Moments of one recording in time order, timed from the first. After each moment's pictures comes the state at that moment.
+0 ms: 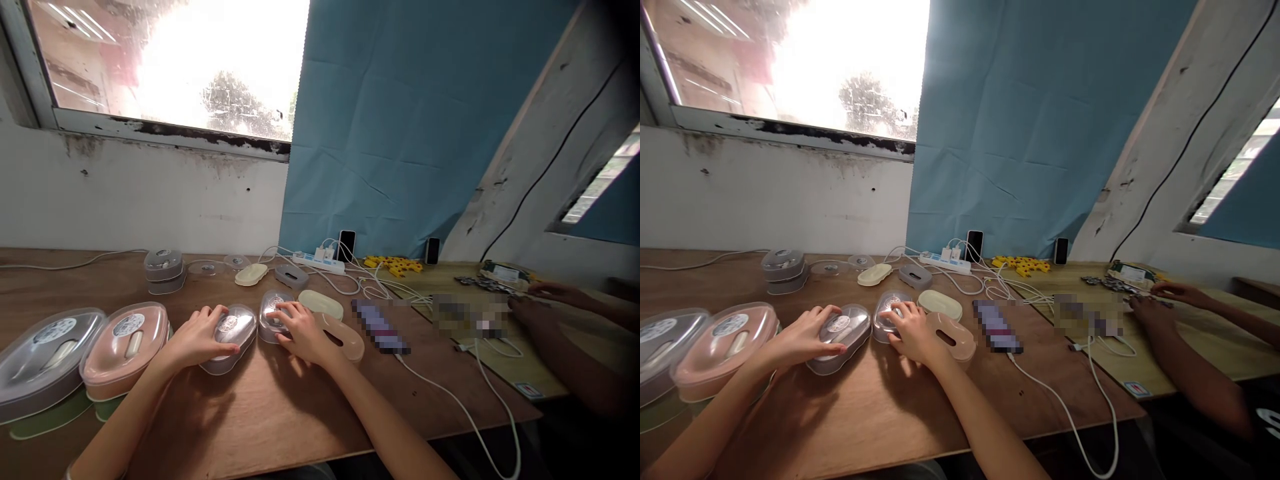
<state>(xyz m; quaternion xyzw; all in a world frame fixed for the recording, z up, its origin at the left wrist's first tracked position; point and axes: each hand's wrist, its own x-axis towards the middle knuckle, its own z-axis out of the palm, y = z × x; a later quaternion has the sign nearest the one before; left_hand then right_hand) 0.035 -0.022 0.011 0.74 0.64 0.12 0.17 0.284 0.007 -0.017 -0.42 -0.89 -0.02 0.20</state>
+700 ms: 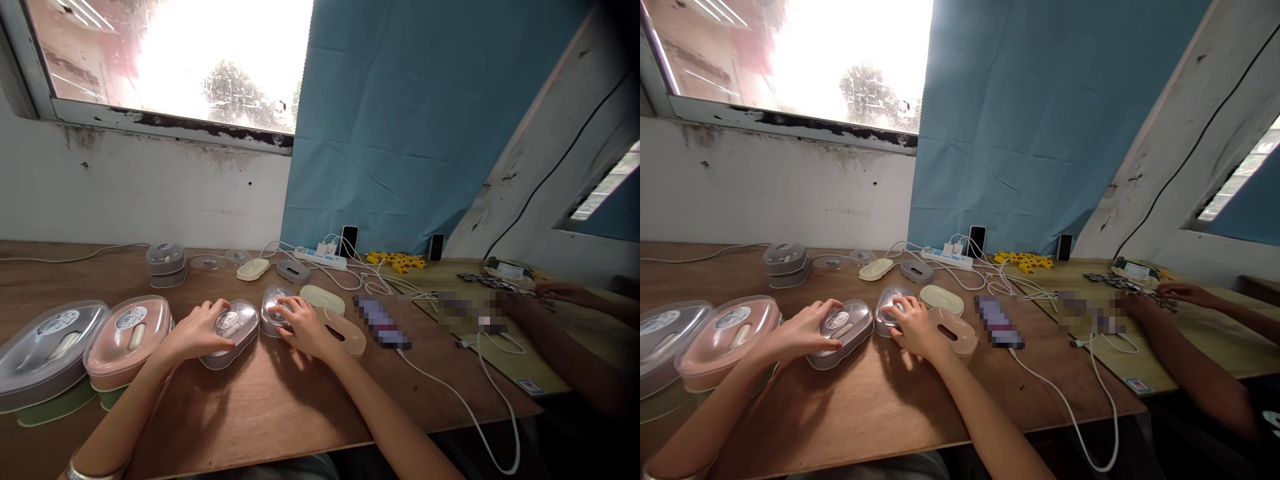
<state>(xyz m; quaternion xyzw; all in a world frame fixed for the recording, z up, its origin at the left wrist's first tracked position) 0.036 -0.023 0.016 0.74 0.64 0.09 0.17 0.284 0.008 -0.018 -0.41 -0.89 -0.02 0.20</state>
